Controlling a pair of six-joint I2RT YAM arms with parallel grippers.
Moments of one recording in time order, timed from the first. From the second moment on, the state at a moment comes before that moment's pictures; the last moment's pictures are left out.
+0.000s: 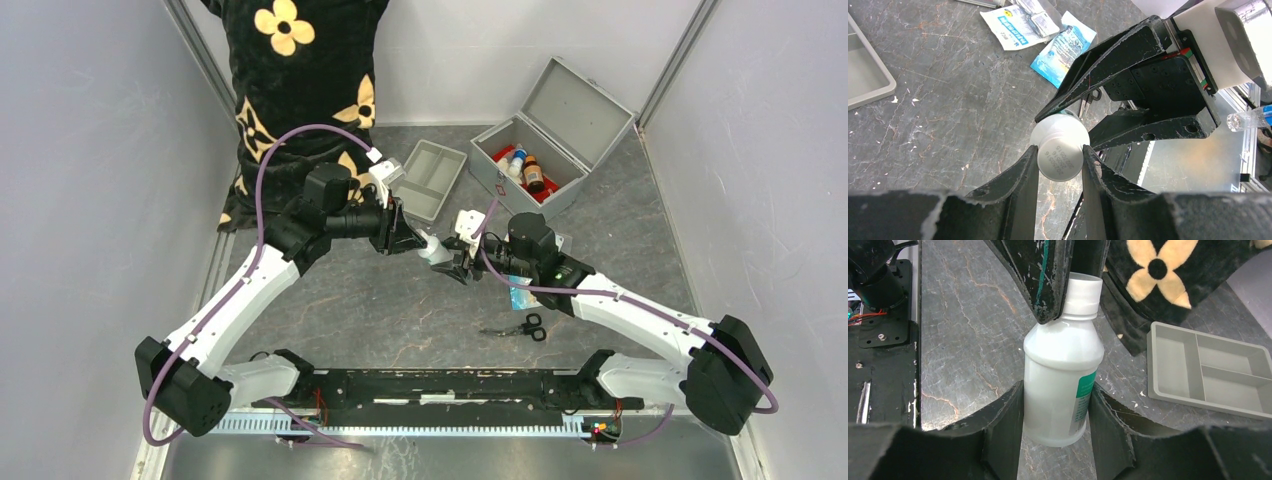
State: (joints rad) left arm -0.52 1.16 1.09 -0.43 0.68 -0.16; right arm 0.77 1.16 0.72 0.21 -0.48 -0.26
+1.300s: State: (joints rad) left arm -0.53 1.18 1.11 -0.43 0.68 -0.15; right arm 0.77 1.16 0.73 0.19 -0.46 -0.26
